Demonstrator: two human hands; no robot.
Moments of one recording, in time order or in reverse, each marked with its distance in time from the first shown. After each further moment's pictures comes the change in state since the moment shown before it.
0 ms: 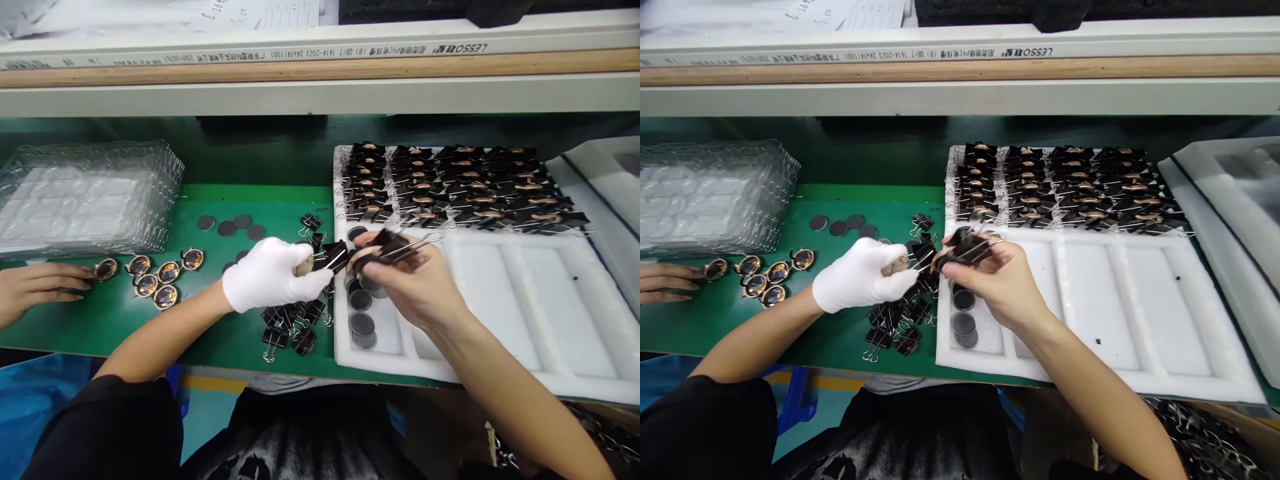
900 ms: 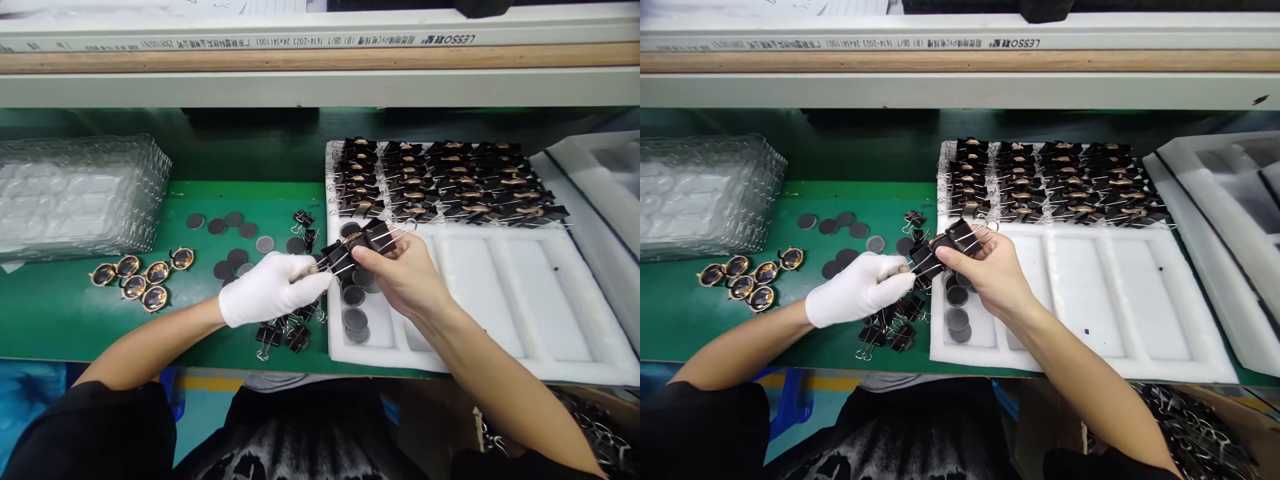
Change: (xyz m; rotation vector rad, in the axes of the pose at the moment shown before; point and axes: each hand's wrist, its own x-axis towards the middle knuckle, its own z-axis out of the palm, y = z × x) left_hand -0.010 0.009 0.007 -0.394 -0.216 -0.149; right_hand 0.009 0.010 -0.003 -0.005 0.150 0.030
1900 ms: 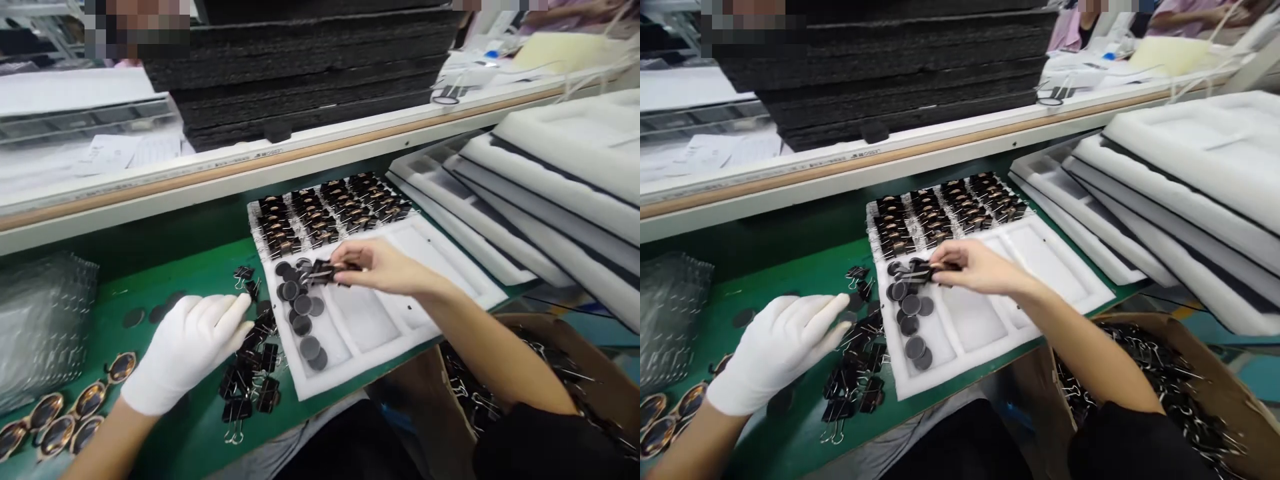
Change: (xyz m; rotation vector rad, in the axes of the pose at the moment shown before) left_hand 0.006 -0.011 -0.038 1.310 0.361 0.831; right_hand -0.012 -0.061 -0.096 -0.525 -0.256 -0.208
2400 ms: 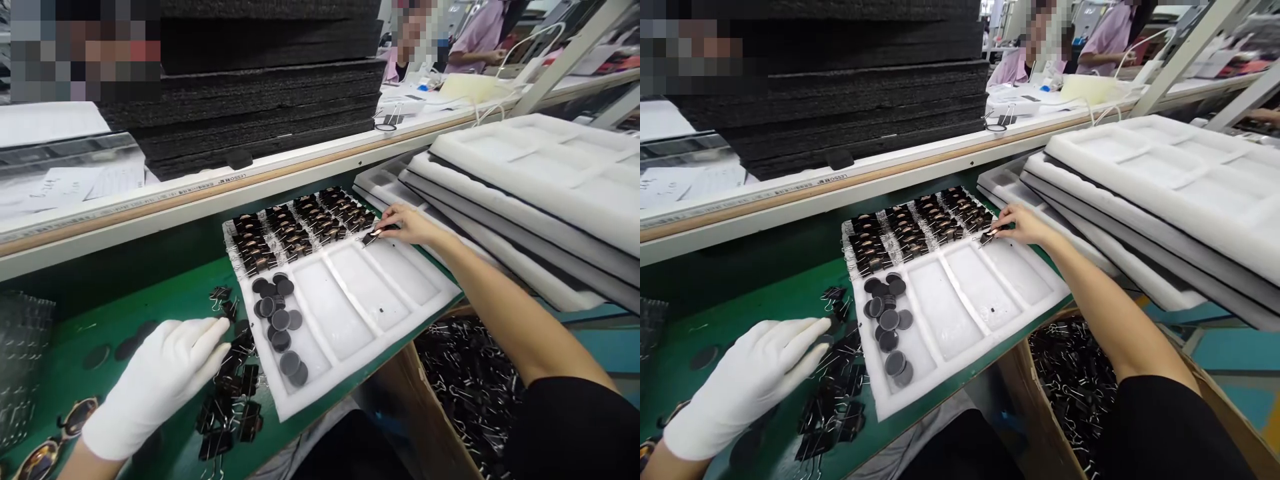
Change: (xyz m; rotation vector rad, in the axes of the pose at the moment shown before) left_hand -0.006 -0.007 0.014 -0.133 -0.065 0.001; right_hand -0.036 0.116 -0.223 -0.952 0.310 -0.038
